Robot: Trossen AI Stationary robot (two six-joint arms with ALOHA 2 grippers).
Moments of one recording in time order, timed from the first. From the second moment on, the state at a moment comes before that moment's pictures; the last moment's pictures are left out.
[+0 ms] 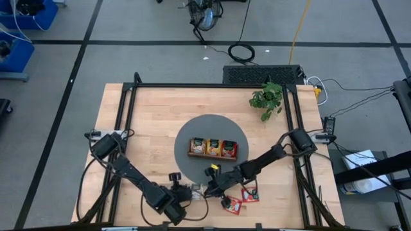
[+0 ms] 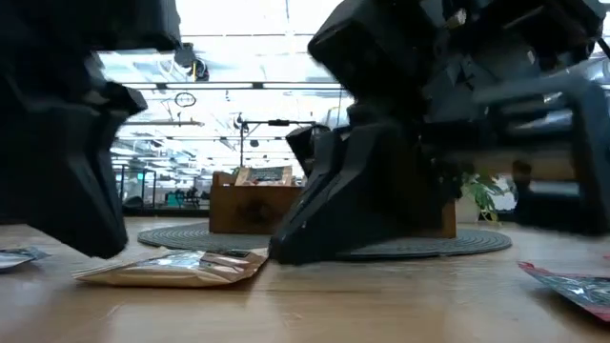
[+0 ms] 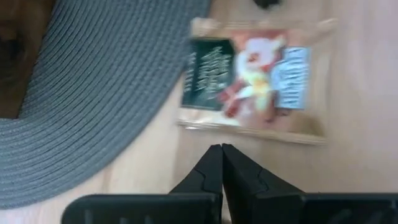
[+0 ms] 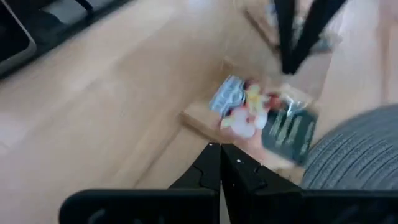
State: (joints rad) left arm -0.73 2.05 1.31 -0.63 -0.50 -0.76; right arm 0.43 2.10 1.04 0.48 -0.03 -0.12
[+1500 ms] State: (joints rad) left arm -0.71 2.06 1.19 -0.34 -0.43 -0.68; right arm 0.29 2.04 1.04 0.39 -0.20 0.46
